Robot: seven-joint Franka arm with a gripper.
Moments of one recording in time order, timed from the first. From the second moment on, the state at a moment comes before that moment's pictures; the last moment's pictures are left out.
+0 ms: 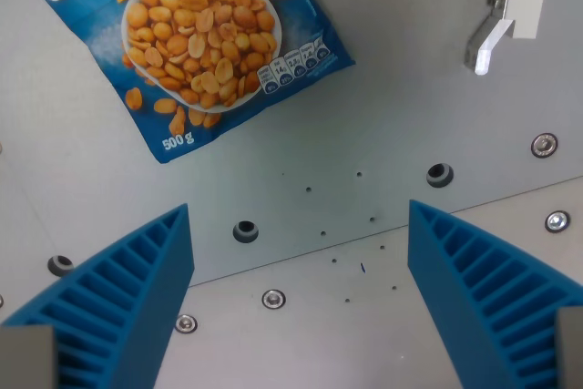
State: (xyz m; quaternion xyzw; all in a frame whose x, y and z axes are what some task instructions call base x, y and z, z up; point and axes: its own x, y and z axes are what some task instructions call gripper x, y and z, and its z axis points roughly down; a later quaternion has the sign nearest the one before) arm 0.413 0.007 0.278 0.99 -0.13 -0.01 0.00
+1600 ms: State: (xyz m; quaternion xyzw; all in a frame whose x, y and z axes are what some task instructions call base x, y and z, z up) arm 0.406 0.008 0.274 0.99 -0.13 -0.06 0.01
